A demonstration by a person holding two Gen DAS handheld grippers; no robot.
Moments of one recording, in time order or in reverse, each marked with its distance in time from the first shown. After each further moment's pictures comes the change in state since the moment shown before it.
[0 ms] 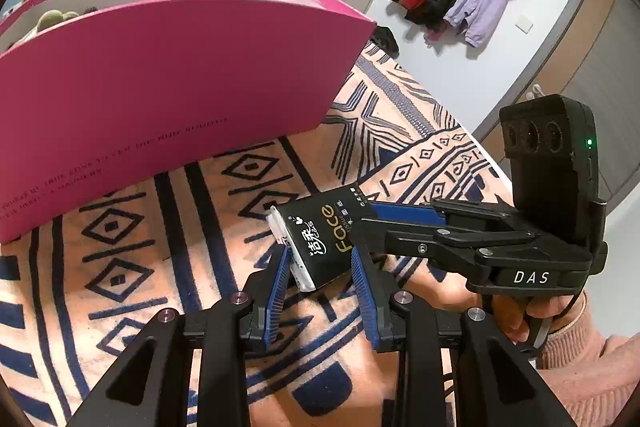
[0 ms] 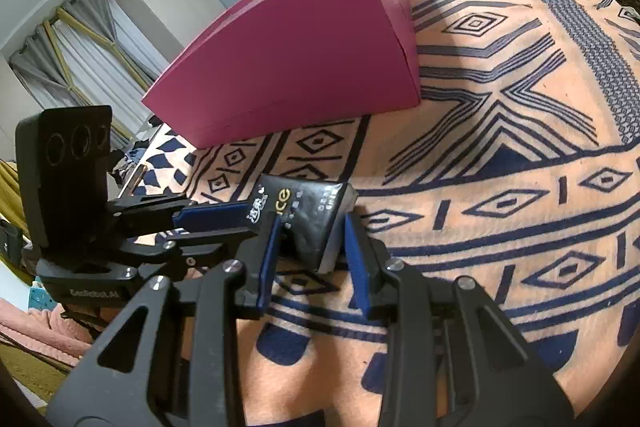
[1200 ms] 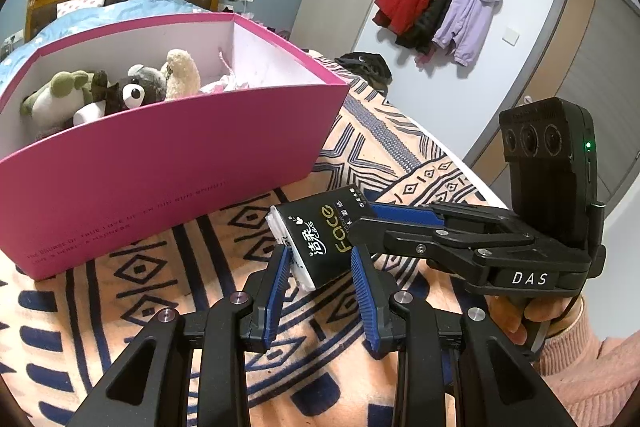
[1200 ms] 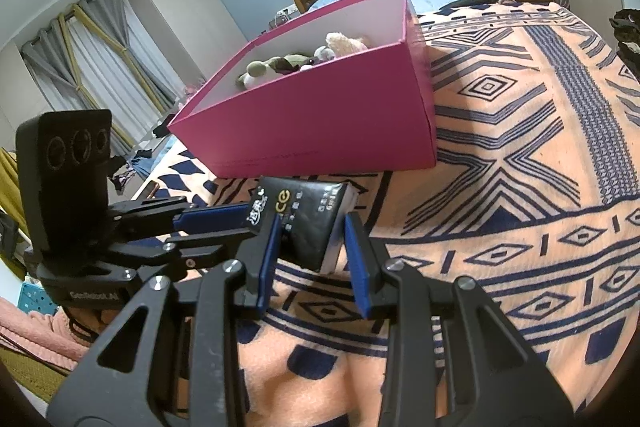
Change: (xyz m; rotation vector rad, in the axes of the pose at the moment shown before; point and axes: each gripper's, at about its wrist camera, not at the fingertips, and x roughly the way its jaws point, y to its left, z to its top) left arm -0.035 -0.011 0.012 0.055 -0.109 0.017; right arm -0.025 0.027 0.019 -0.077 -0.094 -0.008
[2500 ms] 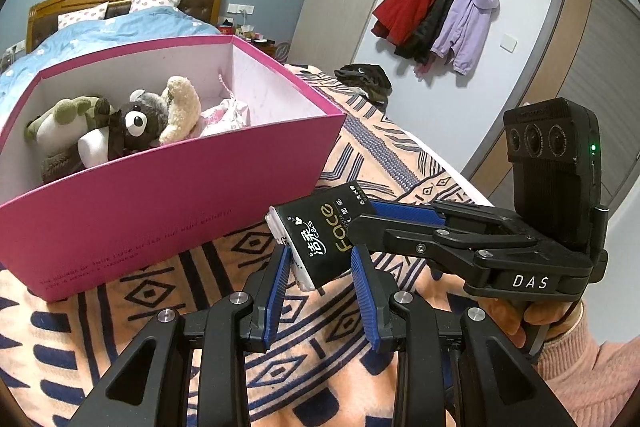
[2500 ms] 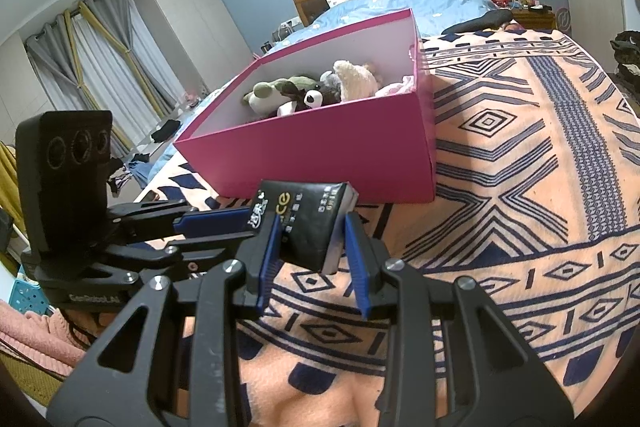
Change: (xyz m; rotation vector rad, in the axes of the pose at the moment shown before) left arm -0.008 -0.004 0.014 0.015 -0.039 0.009; right arm -0.008 0.008 0.017 -0.045 -0.045 -0.015
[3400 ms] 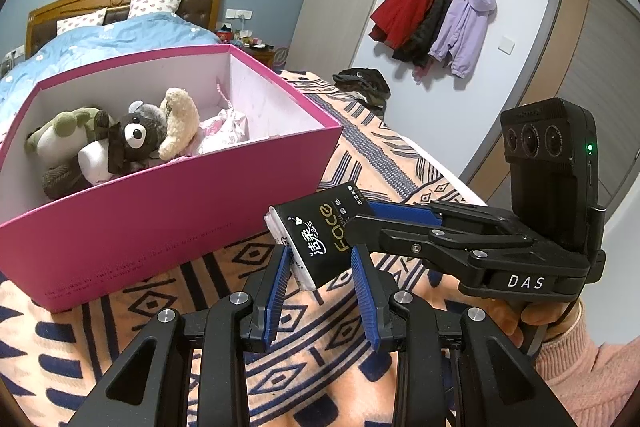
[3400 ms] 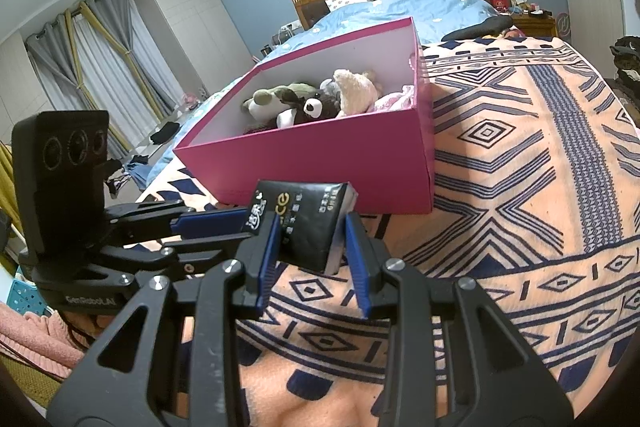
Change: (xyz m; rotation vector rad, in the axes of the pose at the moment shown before) left arm -0.003 -0.004 0.007 0.010 -0.015 0.001; right arm -0.001 0.000 0.008 -0.009 -0.010 -0.005
